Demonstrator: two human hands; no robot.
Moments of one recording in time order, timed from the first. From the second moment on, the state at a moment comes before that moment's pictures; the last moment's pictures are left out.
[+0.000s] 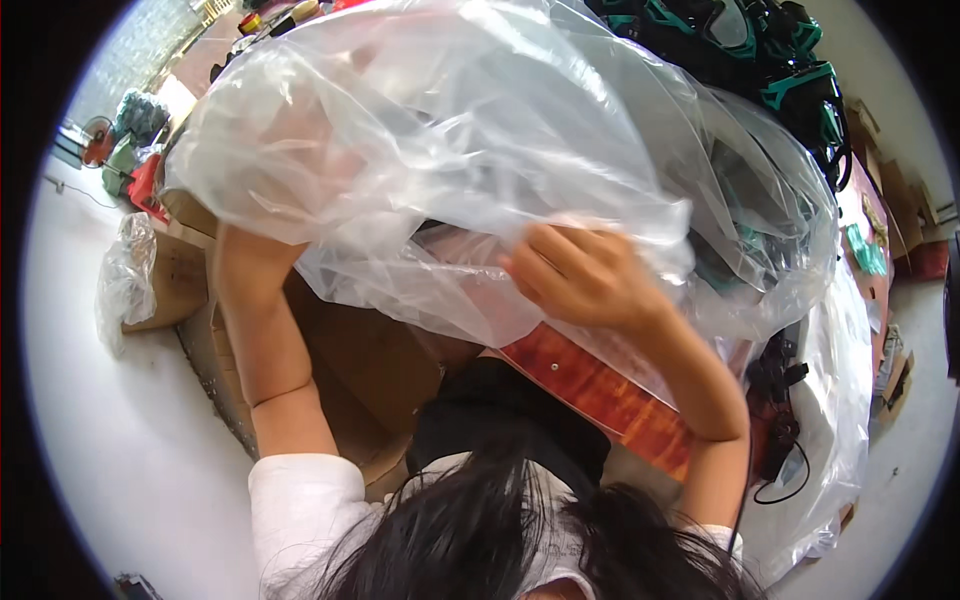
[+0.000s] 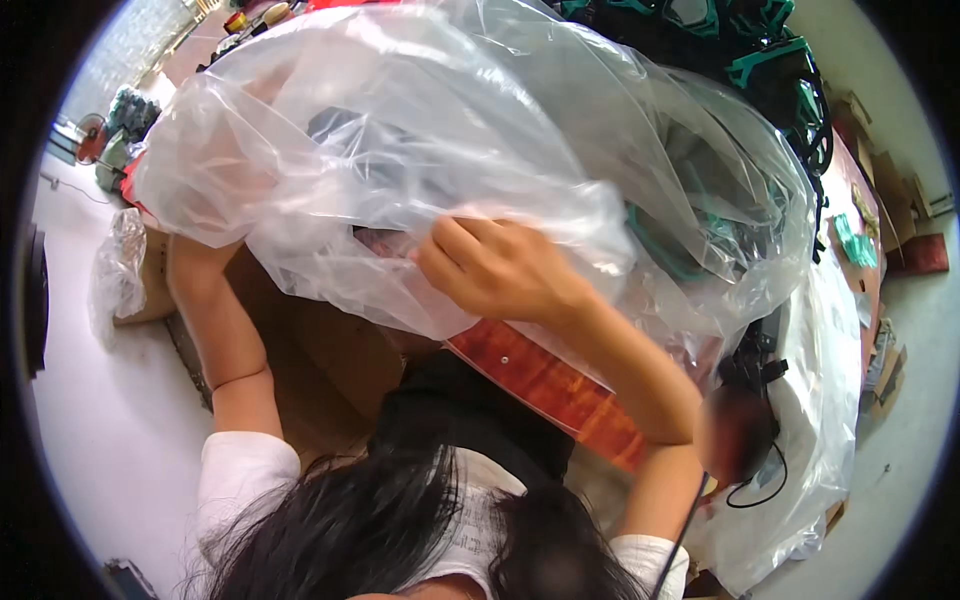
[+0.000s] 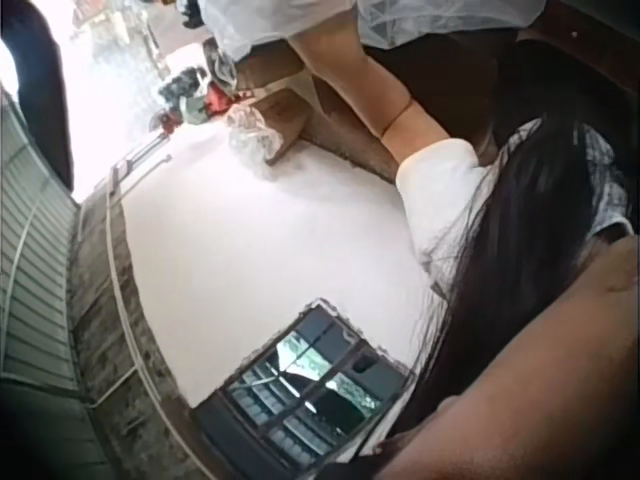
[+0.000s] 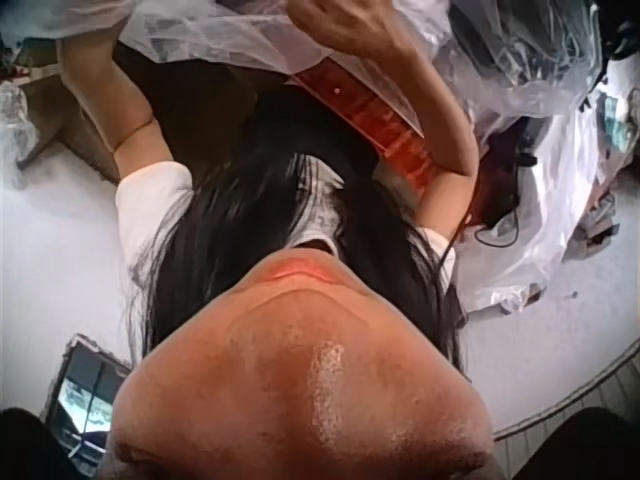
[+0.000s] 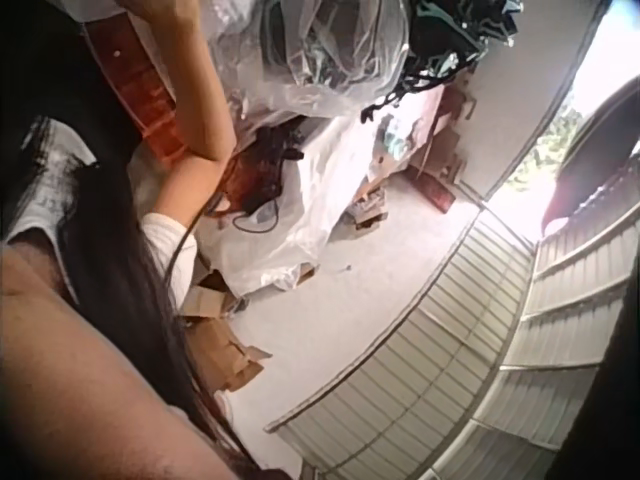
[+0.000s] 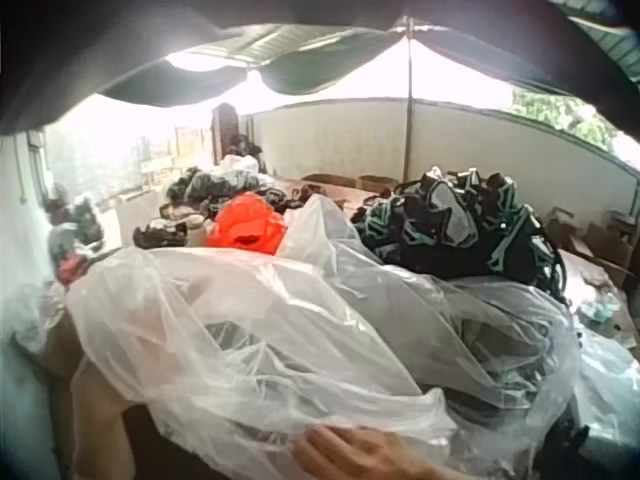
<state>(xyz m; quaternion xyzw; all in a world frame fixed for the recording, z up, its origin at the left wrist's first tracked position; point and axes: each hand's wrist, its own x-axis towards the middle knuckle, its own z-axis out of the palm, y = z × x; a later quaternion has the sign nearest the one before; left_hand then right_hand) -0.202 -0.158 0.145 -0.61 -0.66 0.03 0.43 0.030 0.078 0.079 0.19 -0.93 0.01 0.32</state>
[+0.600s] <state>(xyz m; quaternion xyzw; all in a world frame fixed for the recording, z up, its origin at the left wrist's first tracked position) -0.174 -0.086 0.177 -0.60 -0.75 -0.27 -0.06 -0.164 -0.015 -0.051 -0.01 -0.92 0.21 0.34</state>
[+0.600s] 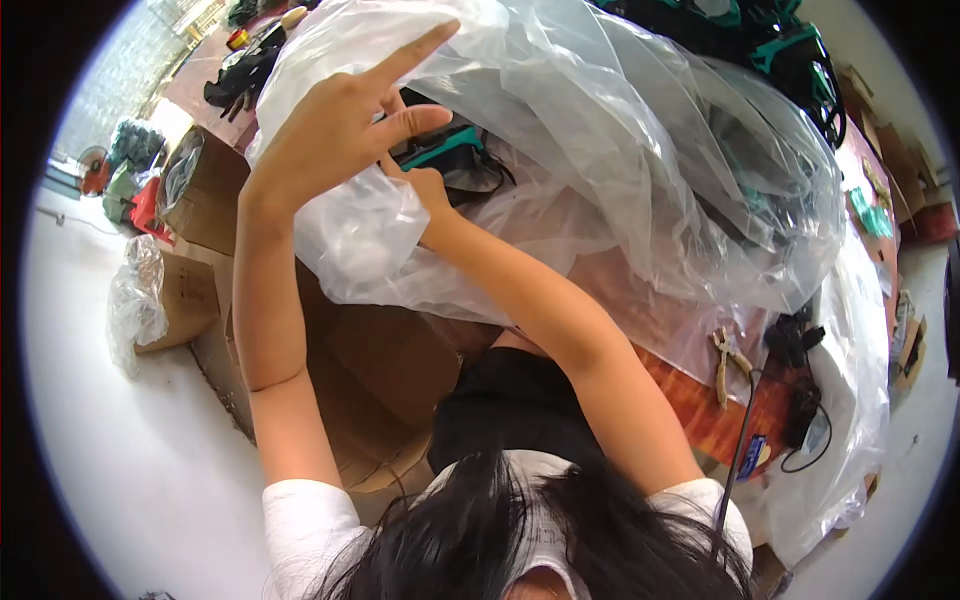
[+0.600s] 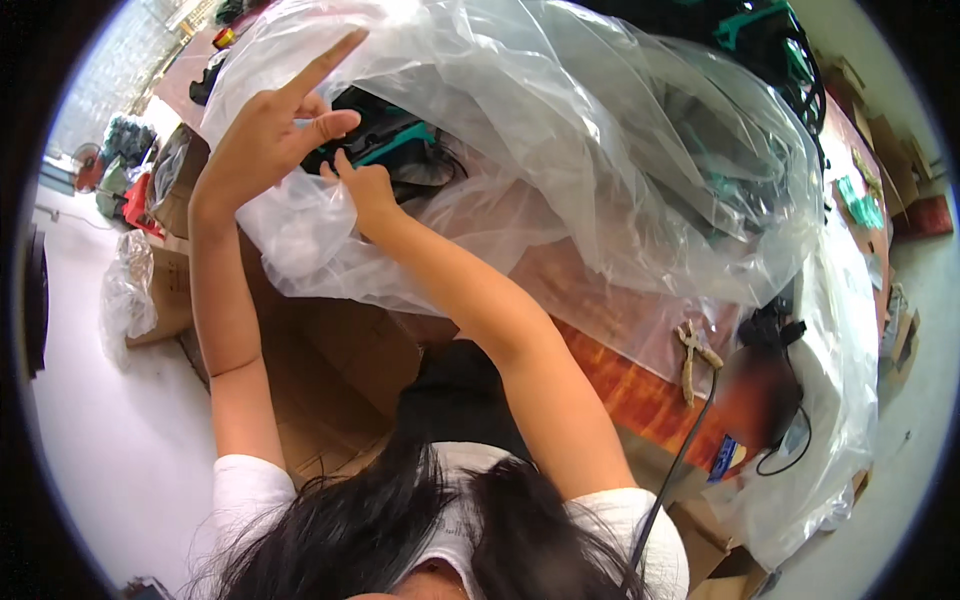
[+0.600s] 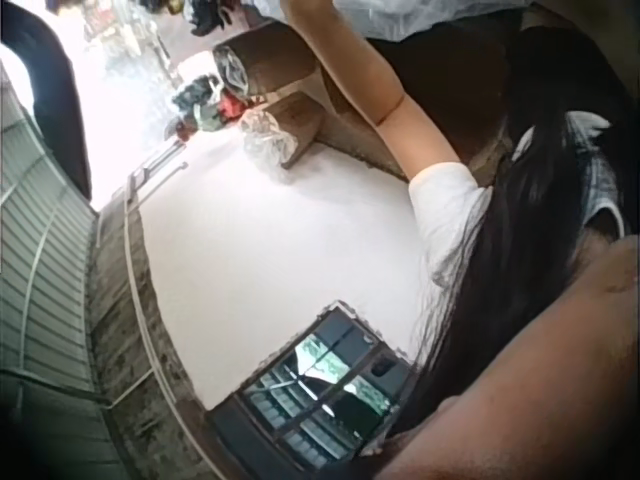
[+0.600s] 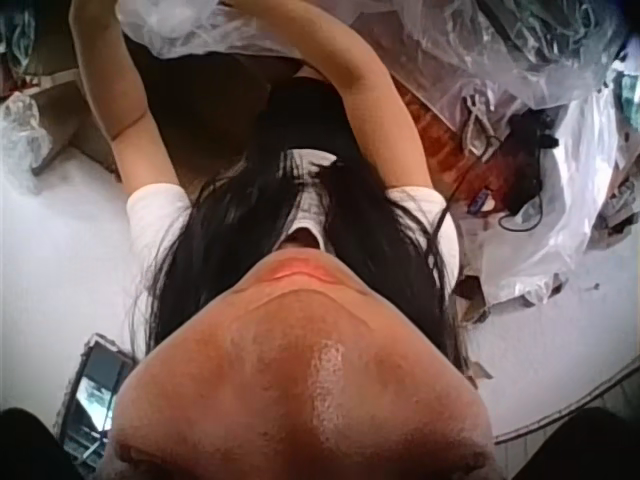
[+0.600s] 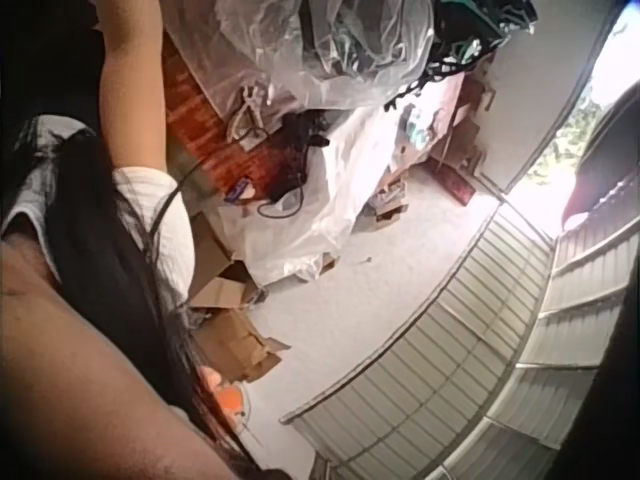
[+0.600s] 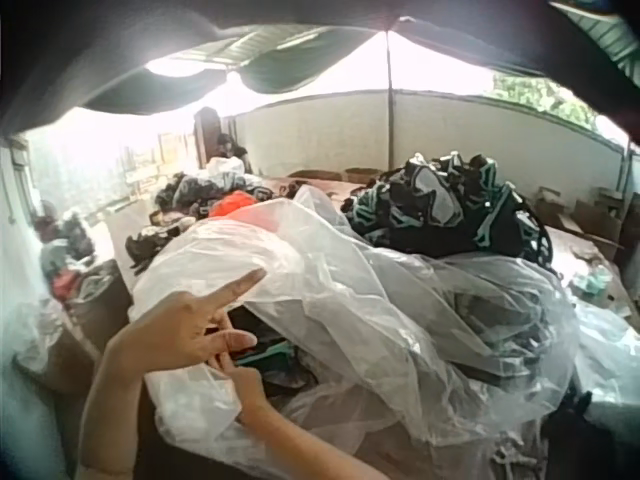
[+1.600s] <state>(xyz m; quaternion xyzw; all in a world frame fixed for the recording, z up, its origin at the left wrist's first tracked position) 0.046 0.025 0.035 -0.73 -0.47 -0.47 0.16 0.275 0.110 0.004 -0.21 -0.48 0.60 0.60</state>
